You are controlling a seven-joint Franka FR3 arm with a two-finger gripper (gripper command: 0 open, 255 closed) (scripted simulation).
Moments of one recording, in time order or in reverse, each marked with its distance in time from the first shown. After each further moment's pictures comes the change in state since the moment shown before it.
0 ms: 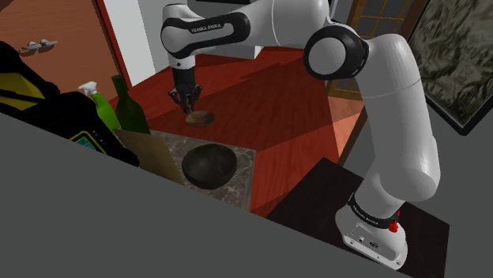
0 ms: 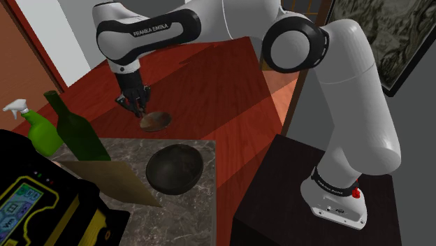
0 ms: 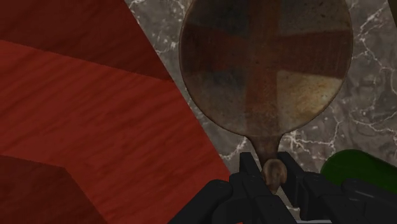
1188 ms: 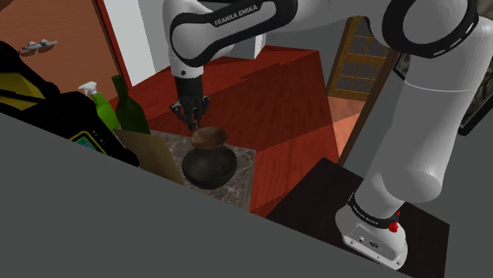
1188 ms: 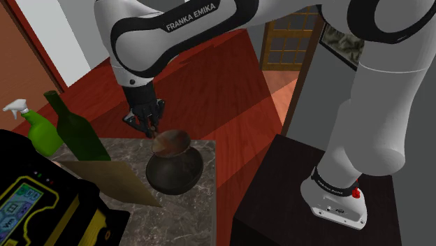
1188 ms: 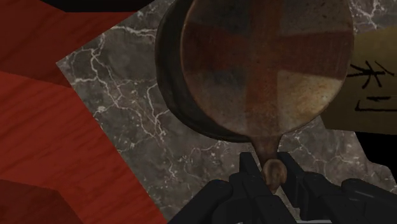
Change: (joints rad) arm 0.072 -0.426 0.070 -0.571 0.054 0.159 0.145
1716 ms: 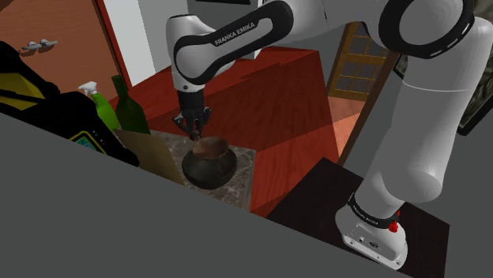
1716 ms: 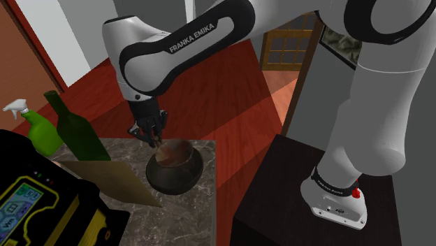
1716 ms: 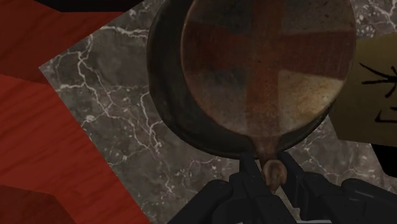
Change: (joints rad) arm 0.006 0.016 0.002 -0.077 -0.003 0.092 0.006
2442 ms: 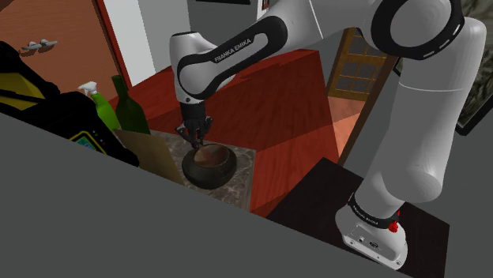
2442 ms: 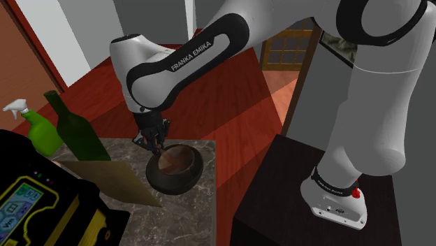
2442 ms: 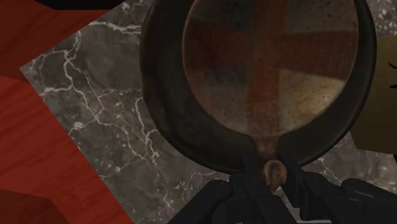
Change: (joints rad) arm 0.002 0.033 -0.002 -0.053 -0.006 0.085 -0.001
